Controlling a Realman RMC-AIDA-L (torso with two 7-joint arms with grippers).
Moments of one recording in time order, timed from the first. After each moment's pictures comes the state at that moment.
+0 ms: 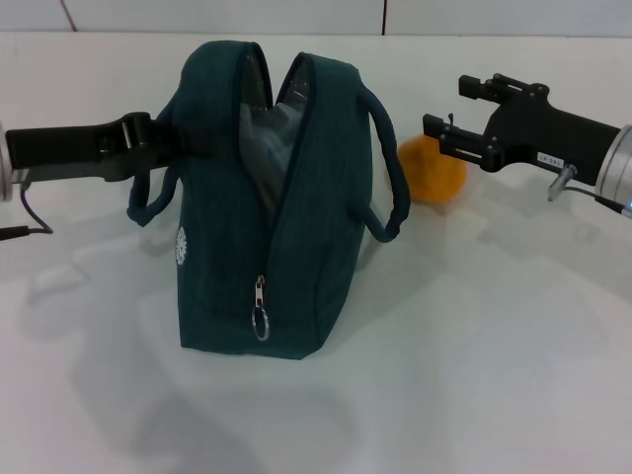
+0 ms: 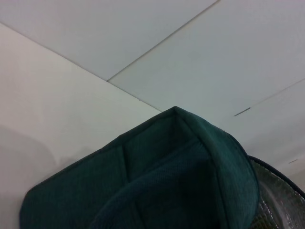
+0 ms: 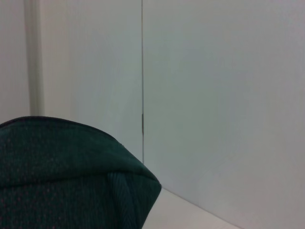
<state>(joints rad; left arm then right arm) -0.47 -2.07 0.63 0.98 2.05 1.62 -2.45 0.63 2.02 -1.36 -0.42 -1.06 -1.03 0.92</state>
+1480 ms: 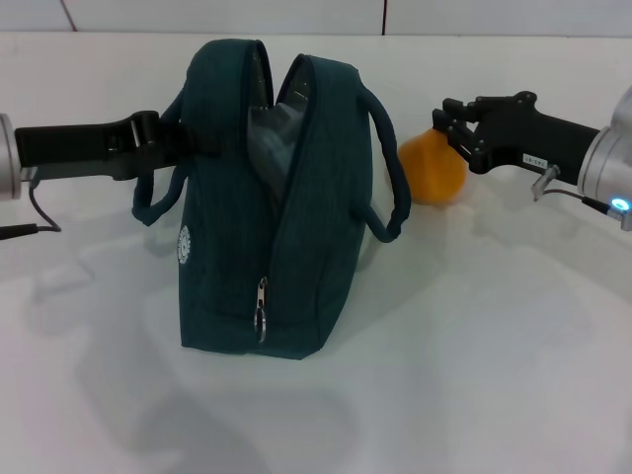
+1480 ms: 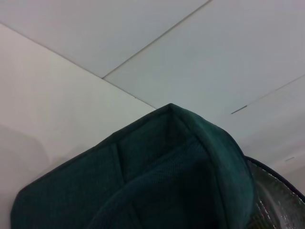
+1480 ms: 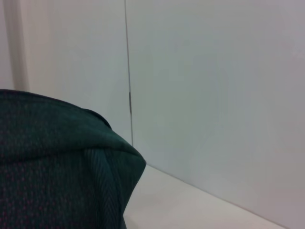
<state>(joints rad) -0.48 -2.08 0.63 0.96 2.05 1.62 -2.45 0.72 2.03 -1.36 -0.29 -1.02 -0.97 0.90</state>
